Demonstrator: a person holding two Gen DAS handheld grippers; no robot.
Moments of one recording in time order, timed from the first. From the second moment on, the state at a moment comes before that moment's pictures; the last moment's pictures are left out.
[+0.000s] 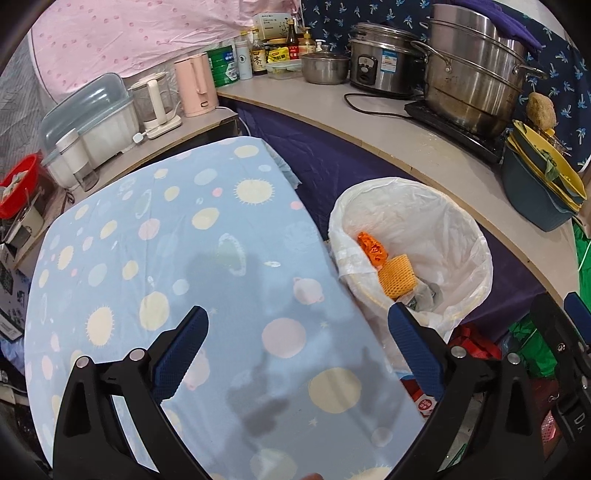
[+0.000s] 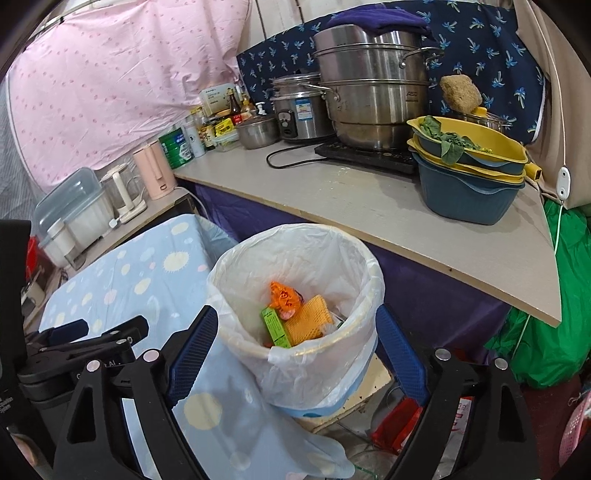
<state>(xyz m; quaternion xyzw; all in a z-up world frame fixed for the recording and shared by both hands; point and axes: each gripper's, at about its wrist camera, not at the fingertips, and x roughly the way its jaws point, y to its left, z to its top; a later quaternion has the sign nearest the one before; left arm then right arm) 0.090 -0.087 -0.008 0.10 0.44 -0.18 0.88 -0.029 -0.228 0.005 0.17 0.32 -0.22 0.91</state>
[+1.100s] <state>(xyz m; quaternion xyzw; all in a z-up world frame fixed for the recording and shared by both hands) 0.103 -0.103 -0.006 0.12 0.45 -0.16 0.87 0.004 -0.240 0.000 0.15 0.37 -0.23 0.89</state>
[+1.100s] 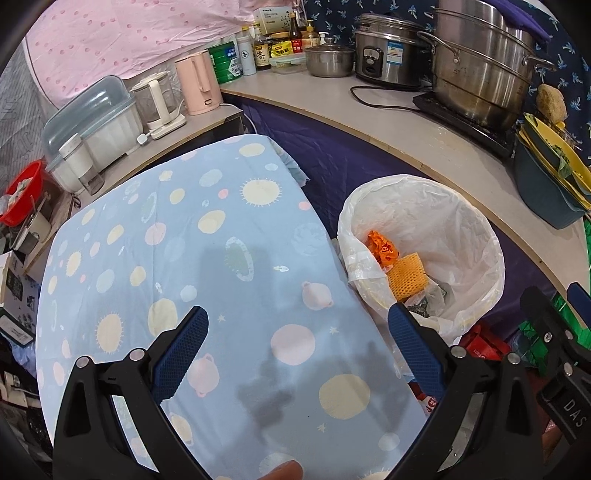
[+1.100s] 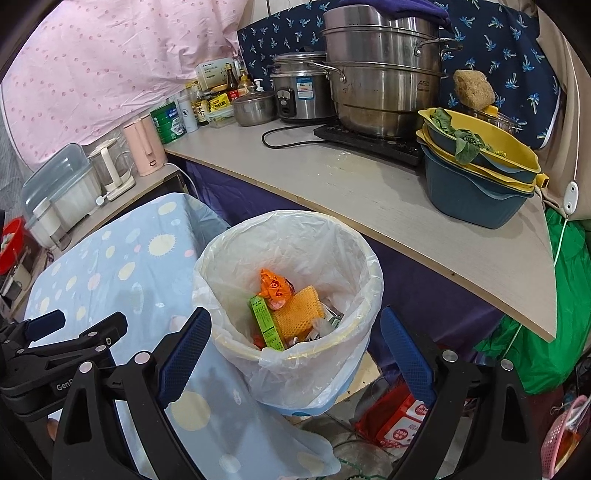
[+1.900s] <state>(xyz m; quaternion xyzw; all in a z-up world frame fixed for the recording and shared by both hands) 0.098 -0.117 -0.013 0.14 0.45 -0.17 0.86 0.006 -0.236 -0.004 0.13 0.38 -0.24 0.88</state>
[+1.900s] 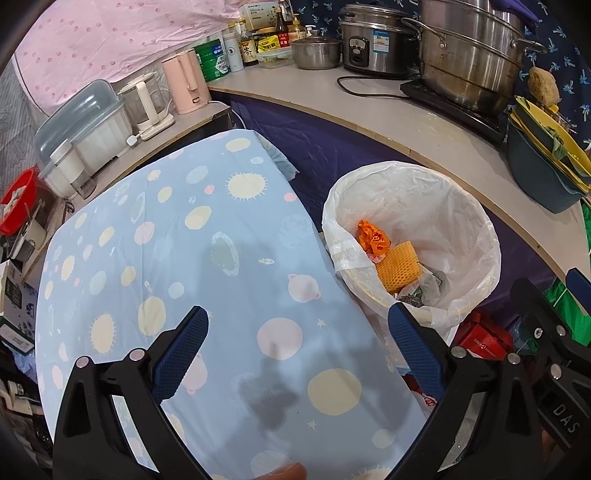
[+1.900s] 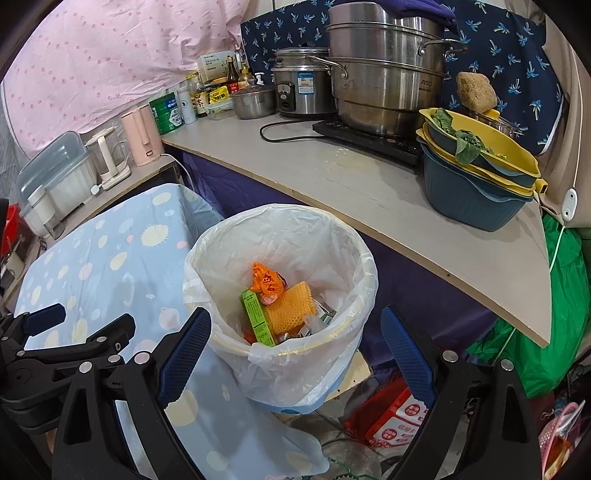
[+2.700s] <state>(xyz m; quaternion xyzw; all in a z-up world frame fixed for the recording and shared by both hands) 0.091 -0.119 -0.021 0.14 0.46 -0.17 0.86 0.000 -0.236 -0.013 0.13 0.38 -0.25 0.88</state>
